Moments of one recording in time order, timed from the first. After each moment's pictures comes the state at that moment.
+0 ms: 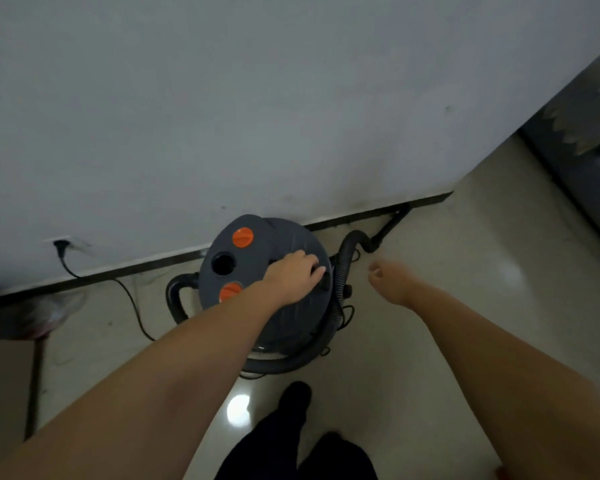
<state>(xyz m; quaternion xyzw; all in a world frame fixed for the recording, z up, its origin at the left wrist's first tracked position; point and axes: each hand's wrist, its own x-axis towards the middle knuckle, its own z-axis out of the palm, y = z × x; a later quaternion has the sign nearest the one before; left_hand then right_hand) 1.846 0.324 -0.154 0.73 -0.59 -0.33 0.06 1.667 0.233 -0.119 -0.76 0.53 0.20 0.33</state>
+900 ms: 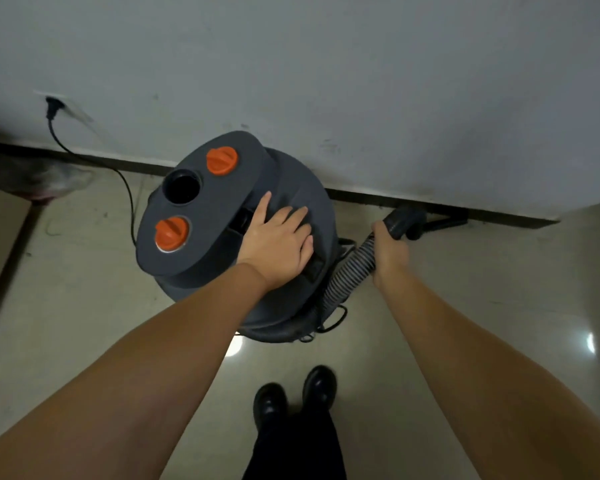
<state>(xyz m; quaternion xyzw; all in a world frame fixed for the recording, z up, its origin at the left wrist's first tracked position) 1.812 0.283 -0.305 0.85 -0.53 -0.02 -0.03 1.704 0.122 -0.361 -0.41 0.67 -0.08 0.61</state>
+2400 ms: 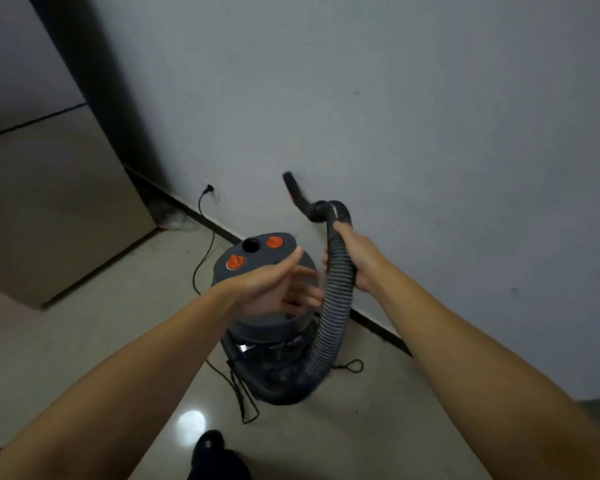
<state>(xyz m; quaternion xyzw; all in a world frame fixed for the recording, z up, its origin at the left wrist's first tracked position) 1.671 0.310 -0.007 0.57 -0.04 -0.51 0.64 1.669 0.138 0.013 -0.58 0.26 0.12 0.76</state>
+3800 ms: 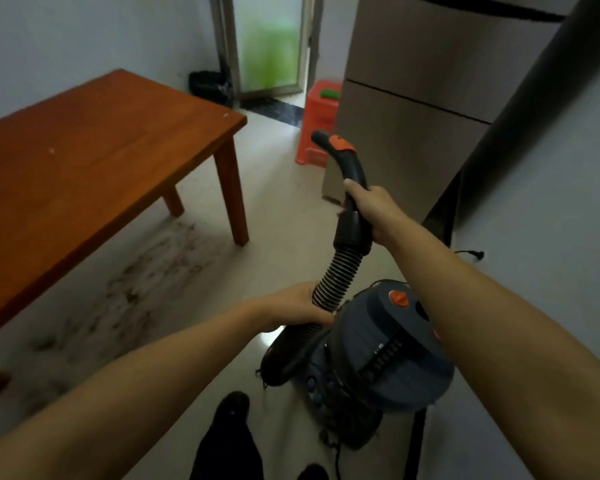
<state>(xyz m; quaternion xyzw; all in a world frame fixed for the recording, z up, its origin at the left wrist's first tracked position) 1.564 0.290 0.008 0.65 0.33 0.00 0.68 1.738 0.341 0.058 -0.70 -0.28 0.46 0.46</state>
